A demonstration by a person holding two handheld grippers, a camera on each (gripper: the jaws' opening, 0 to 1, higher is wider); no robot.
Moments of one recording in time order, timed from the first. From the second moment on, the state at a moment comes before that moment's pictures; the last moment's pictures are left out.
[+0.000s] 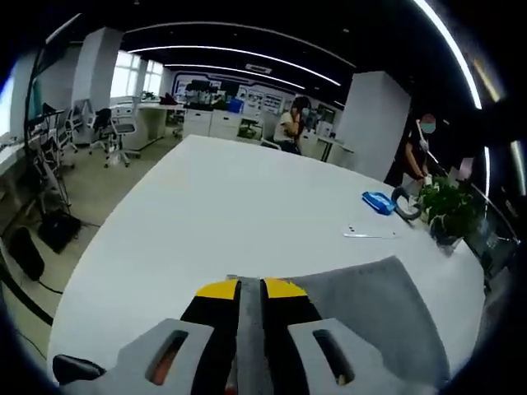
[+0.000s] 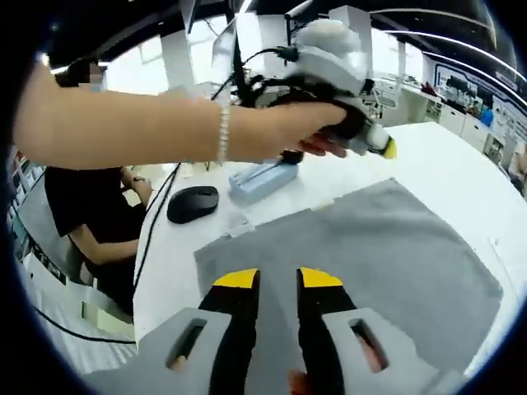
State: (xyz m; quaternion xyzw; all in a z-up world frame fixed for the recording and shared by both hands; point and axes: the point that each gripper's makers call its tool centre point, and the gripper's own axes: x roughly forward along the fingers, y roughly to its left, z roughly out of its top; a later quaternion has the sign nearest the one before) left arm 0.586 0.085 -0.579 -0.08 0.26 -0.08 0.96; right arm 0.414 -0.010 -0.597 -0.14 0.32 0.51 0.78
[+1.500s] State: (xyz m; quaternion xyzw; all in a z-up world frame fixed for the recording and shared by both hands) left arm 0.366 0.011 -0.656 -0.04 0.42 -0.08 0.90; right arm 0.551 -0.197 -0.663 -0.22 0.47 0.30 0.80
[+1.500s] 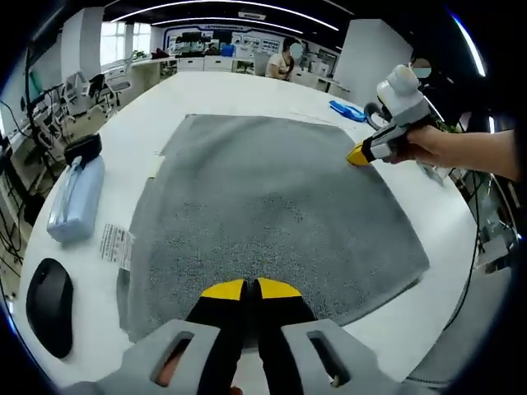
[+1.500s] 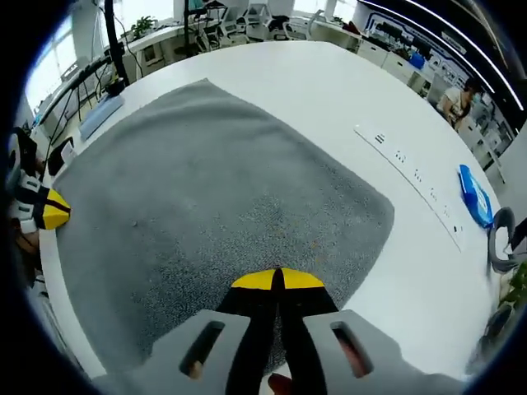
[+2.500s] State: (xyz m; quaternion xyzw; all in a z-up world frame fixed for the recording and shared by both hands) left arm 0.379 0.000 -0.657 0.16 0.44 -0.17 0.87; right arm 0.521 -0.232 -0.665 -0.28 0.50 0.26 0.77
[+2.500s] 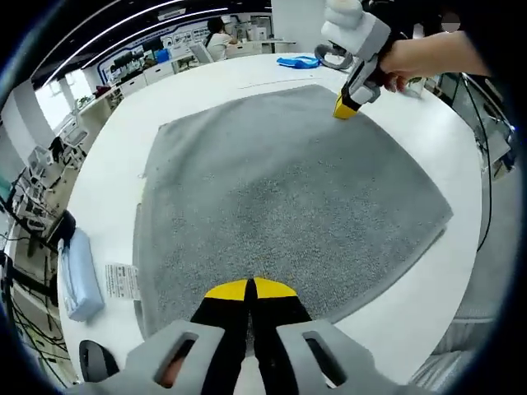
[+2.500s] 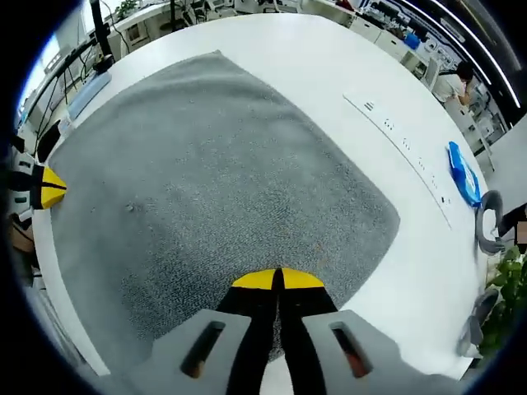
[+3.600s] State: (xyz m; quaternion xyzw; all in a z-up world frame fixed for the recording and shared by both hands) left arm 0.400 -0.011 -0.660 0.23 0.47 -0.23 0.82; right arm 0.476 -0.268 -0.664 -0.27 0.49 0.24 0.79
